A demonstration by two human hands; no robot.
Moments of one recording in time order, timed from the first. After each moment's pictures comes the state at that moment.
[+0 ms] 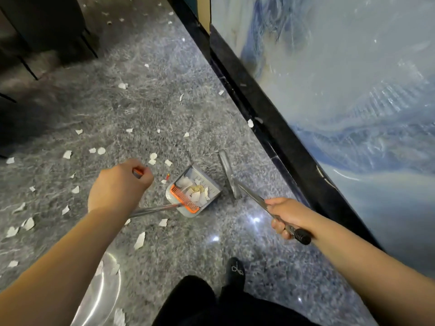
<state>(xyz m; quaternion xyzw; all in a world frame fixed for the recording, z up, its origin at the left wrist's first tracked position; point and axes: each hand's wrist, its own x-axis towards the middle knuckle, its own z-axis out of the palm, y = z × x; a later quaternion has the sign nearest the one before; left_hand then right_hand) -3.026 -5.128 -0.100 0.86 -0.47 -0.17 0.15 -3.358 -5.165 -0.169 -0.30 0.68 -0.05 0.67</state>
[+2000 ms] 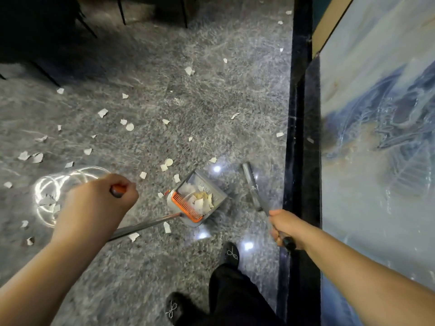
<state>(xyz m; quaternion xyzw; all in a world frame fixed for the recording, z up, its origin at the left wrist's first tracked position) -3.025 -5.415 -0.104 0.96 -0.18 -0.14 0.18 -3.282 -5.658 -0.274 -0.45 0.63 0.19 0.60</state>
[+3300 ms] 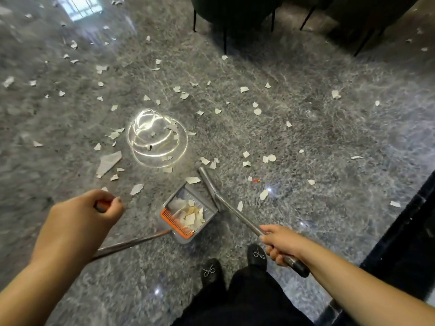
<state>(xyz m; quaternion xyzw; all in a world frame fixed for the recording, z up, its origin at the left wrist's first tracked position) -3.082 -5.011 -0.077 0.96 0.19 -0.06 0.19 -3.131 -5.358 -0.240 -0.60 0.37 0.47 0.53</state>
